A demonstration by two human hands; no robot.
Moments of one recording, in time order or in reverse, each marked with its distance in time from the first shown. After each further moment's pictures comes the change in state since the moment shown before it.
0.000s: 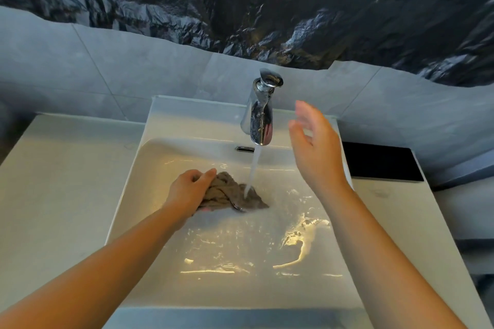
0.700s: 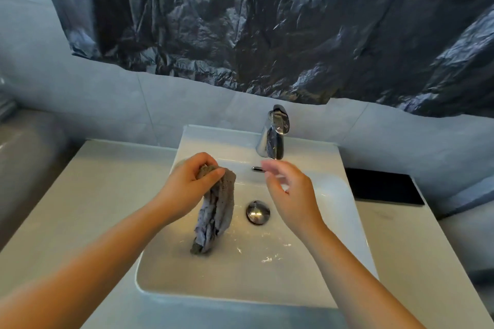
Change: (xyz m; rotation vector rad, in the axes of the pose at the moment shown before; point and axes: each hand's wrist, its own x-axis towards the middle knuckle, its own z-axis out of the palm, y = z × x) left_hand -0.077 0.038 -0.088 0.095 0.014 0.600; right_hand -0.077 -0.035 0.025 0.029 -0.165 -0.104
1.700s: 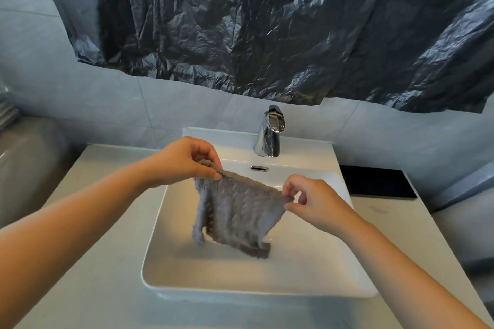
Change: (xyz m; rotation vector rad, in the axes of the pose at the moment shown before) left_hand 0.020 0.035 -0.045 0.030 -0.418 -0.009; right_hand -0.013 0.017 -0.055 -0.293 -0.373 0.065
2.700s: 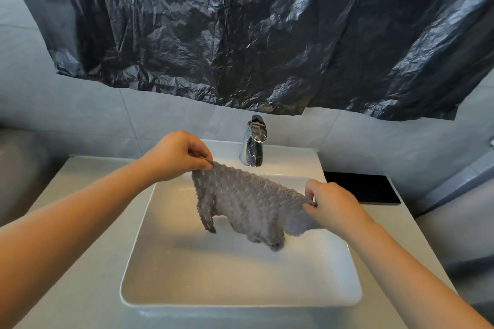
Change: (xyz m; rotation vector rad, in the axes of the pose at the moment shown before) left_hand 0.035 0.017 0.002 0.316 0.219 0.047; right_hand -0.011 0.029 -0.042 -0.502 0.080 0.181
